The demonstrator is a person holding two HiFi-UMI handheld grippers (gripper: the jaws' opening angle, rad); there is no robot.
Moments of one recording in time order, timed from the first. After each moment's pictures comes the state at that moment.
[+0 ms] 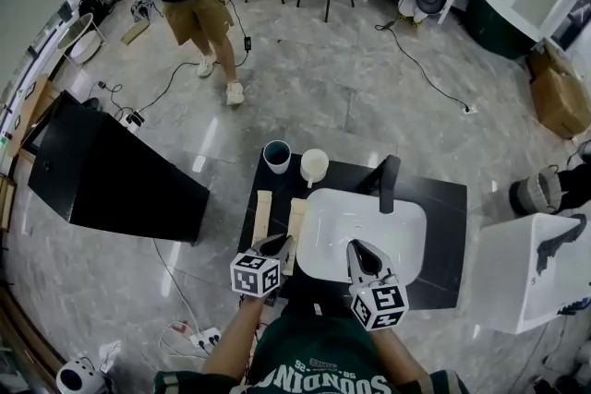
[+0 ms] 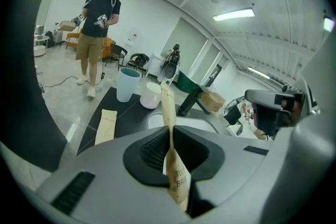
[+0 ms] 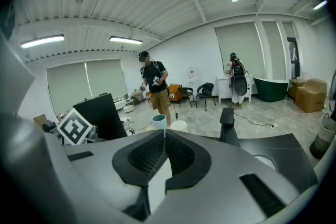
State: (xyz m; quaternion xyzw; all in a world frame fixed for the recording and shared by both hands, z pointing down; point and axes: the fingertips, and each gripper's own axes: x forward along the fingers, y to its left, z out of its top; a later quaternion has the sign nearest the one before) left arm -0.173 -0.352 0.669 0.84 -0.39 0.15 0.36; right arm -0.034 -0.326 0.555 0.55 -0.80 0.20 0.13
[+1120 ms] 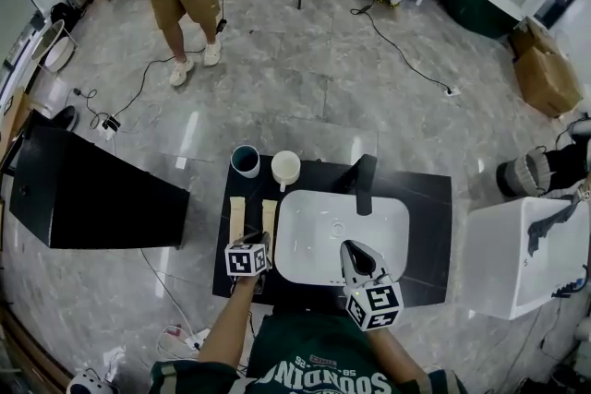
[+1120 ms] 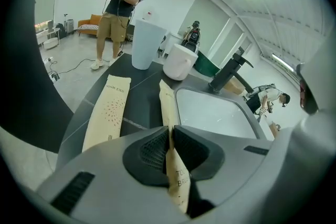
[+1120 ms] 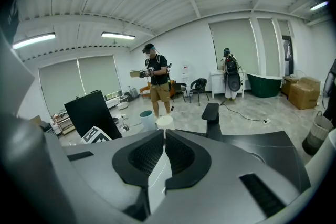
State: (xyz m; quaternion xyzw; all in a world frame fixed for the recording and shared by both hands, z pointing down) left arm -0.165 -0.388 0.800 0.77 -0.42 0.25 0.41; right arm 0.019 -0.339 0.579 0.57 -0.78 0.22 0.15
